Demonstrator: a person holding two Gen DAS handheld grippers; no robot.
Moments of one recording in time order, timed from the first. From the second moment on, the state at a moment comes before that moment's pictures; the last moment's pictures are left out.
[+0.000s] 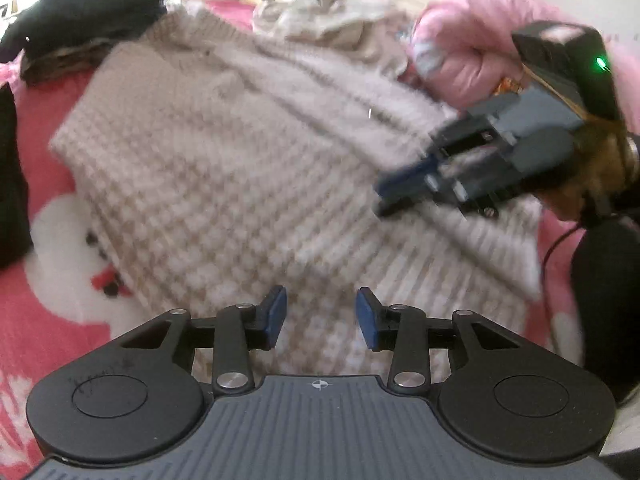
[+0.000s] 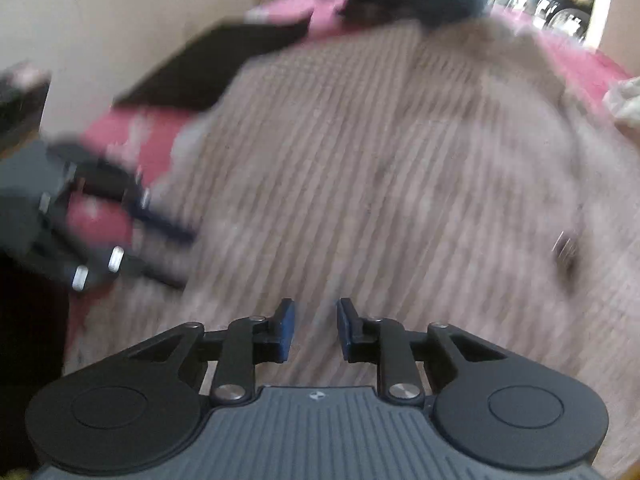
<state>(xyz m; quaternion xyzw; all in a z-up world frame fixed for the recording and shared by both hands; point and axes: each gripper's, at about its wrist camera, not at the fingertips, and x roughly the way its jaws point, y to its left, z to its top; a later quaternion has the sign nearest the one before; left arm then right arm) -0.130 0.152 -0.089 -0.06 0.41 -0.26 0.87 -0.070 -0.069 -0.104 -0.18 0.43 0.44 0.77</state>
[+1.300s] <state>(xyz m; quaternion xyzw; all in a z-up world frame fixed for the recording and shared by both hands) -0.156 0.150 -0.109 -0.12 0.40 -0.22 0.88 -0.029 0.100 -0.097 -0.20 0.33 0.54 0.75</state>
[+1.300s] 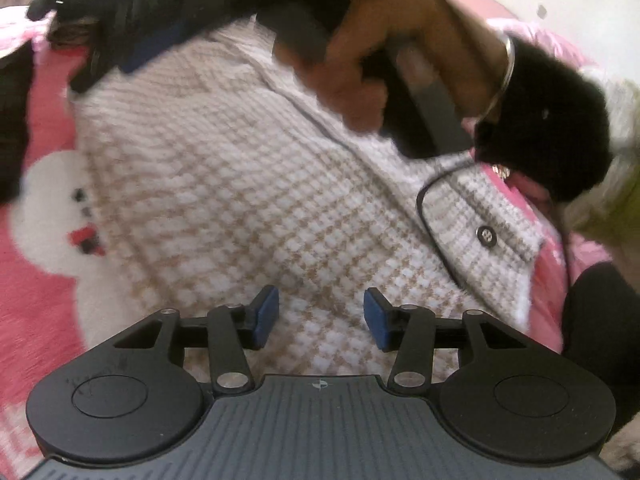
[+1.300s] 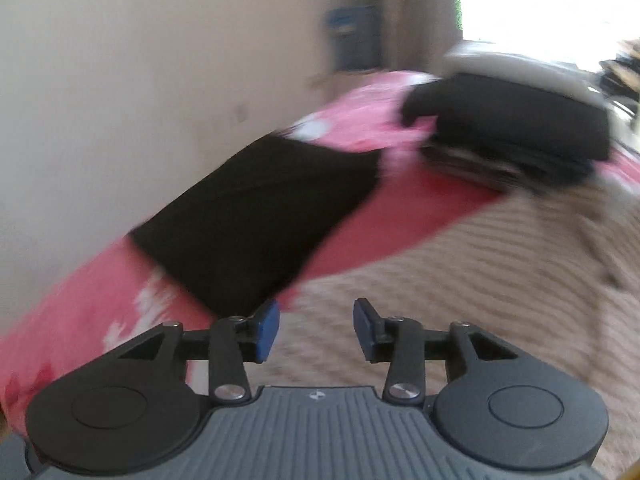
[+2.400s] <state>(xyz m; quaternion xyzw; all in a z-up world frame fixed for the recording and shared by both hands) -0.061 0.299 -0.125 -0.23 0.34 -0.02 0.91 -0.023 0.030 -0.101 -0.01 0.36 0.50 0.79</state>
